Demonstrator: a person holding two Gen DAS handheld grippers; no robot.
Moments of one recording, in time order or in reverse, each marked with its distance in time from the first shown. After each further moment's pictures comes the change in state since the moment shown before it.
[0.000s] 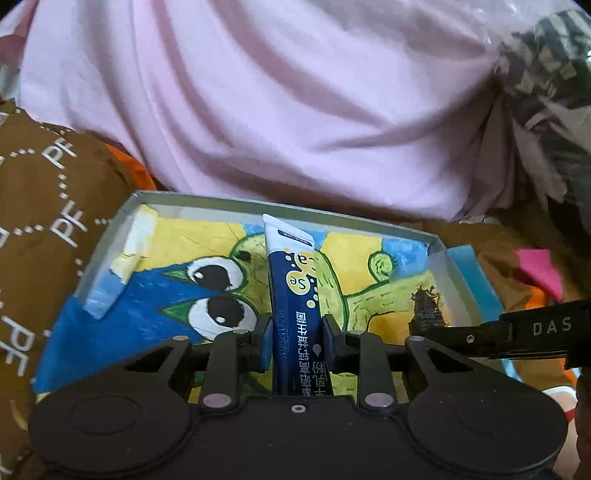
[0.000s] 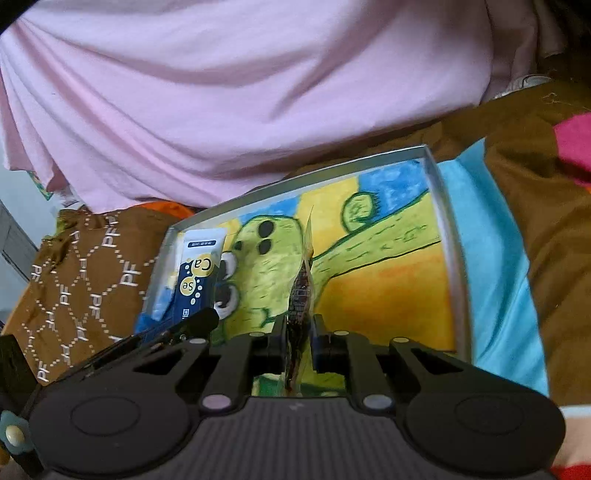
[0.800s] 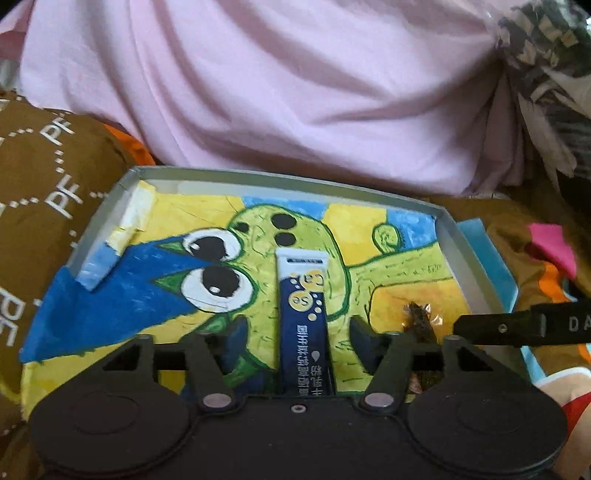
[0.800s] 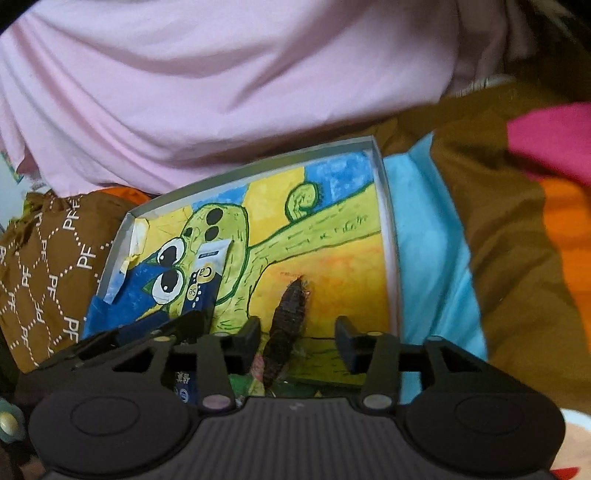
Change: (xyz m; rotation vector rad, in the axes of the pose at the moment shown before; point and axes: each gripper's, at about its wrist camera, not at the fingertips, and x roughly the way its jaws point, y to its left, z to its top) left arm -0.001 -0.010 -0.018 0.003 0.018 0.053; right arm -0.020 -0.012 -0.014 -0.082 -0.012 -0.114
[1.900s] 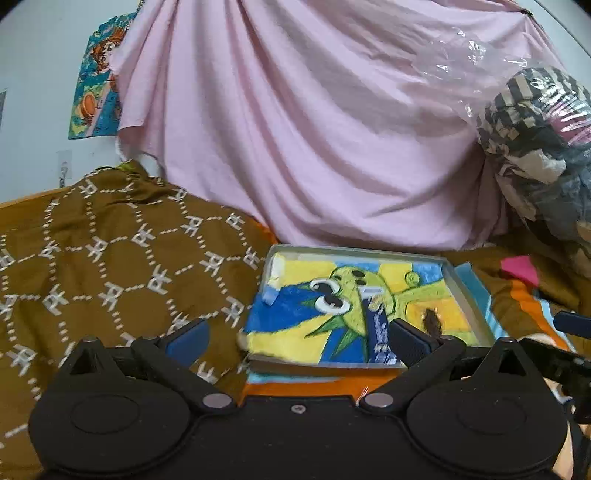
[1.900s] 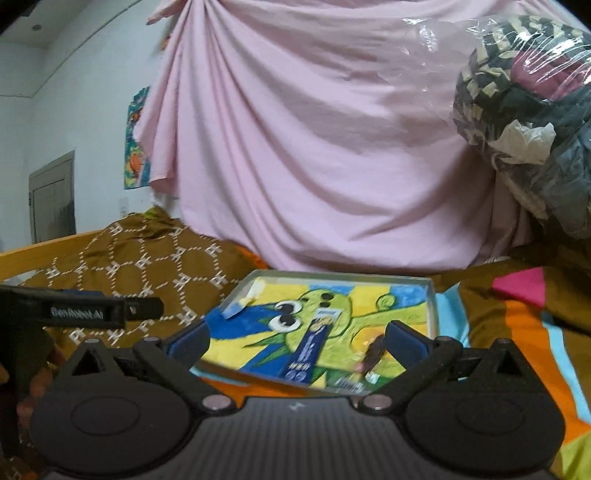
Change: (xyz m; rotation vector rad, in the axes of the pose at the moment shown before) left arm -0.238 0.051 -0.057 0.059 -0.236 0.152; right arm -0.155 0.121 -0.156 -0.333 -0.493 0.027
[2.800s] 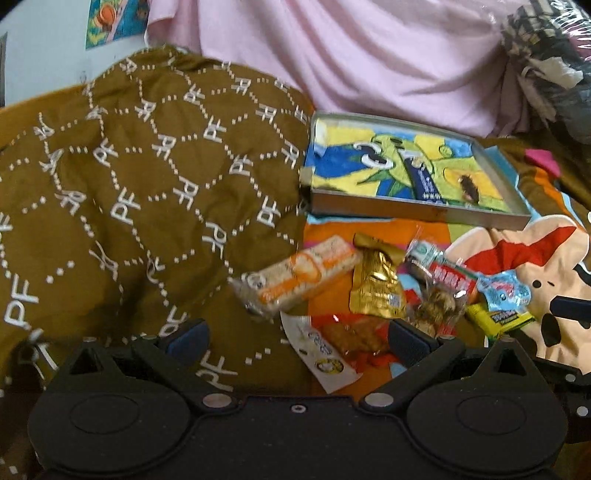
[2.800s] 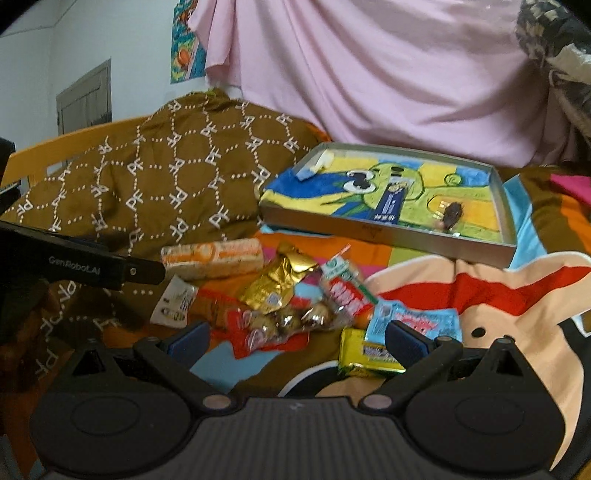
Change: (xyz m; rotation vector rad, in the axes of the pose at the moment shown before) left arm -0.017 0.060 -0.089 0.004 0.324 0.029; right arm -0.009 0.072 -0.088 -0.058 0.315 0.092
